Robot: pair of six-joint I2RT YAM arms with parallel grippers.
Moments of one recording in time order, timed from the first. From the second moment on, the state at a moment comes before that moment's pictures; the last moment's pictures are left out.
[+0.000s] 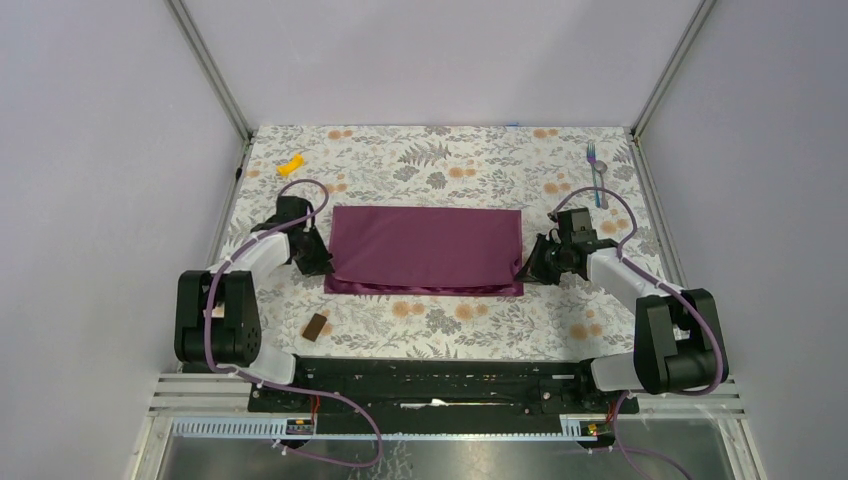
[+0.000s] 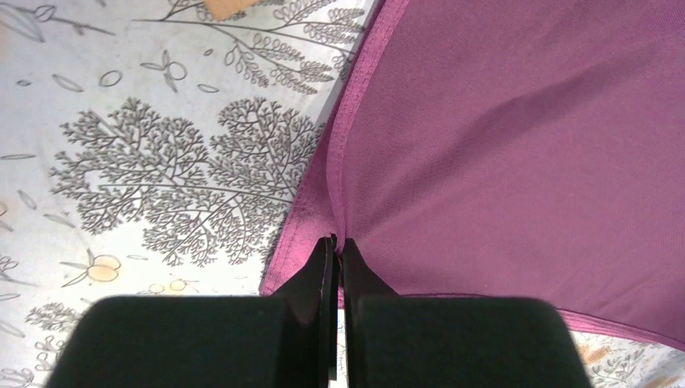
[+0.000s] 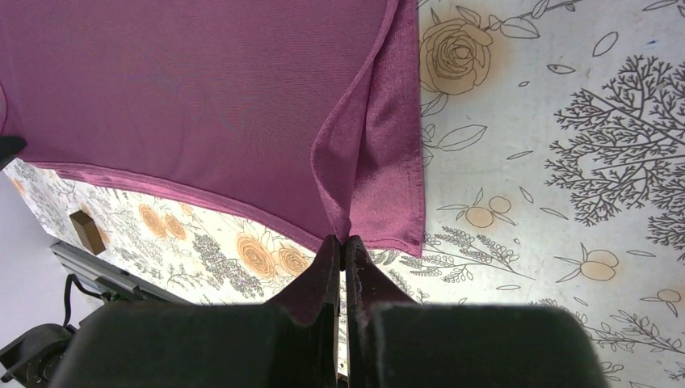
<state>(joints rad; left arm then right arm) -0.01 1.50 0.84 -0.50 0.13 -0.53 0.16 1.39 0.69 -0.38 -0.38 0.54</state>
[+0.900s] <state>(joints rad) -0.01 1.55 0.80 -0.48 0.15 -0.62 0.16 1.51 0.67 -0.35 -0.35 0.59</state>
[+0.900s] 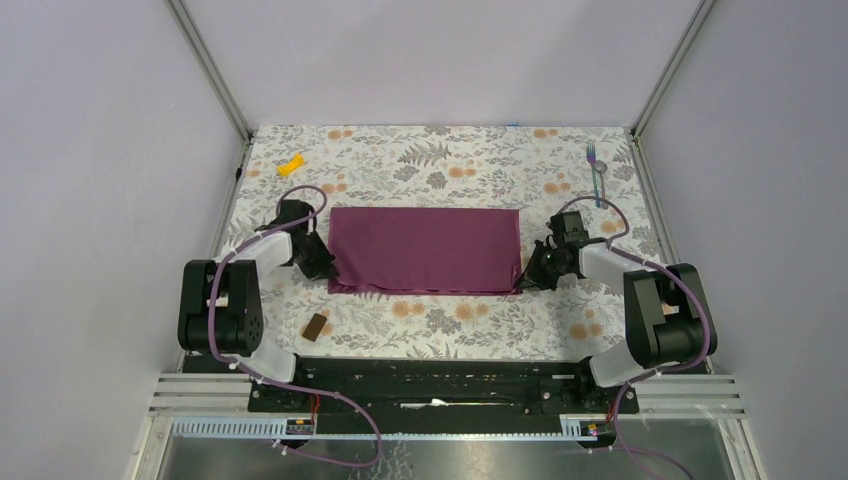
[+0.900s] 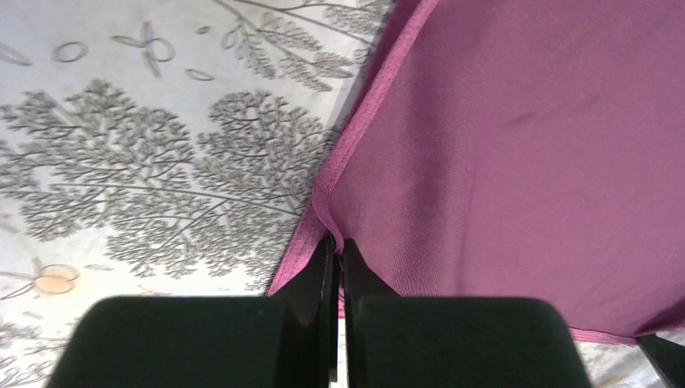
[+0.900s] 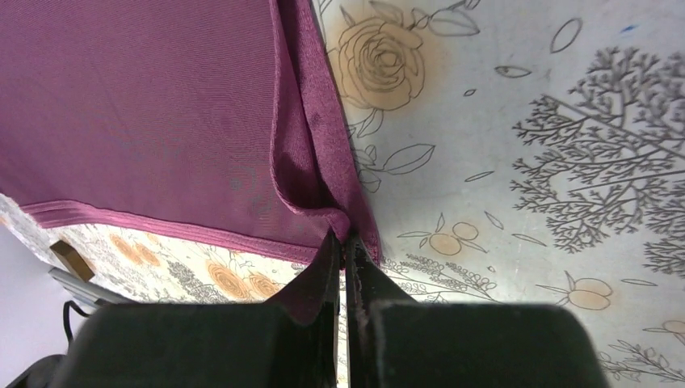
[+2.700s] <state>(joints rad) -0.10 1.52 0.80 -0.55 0.09 -0.63 0.11 1.52 0.77 -0.45 -0.30 0.48</state>
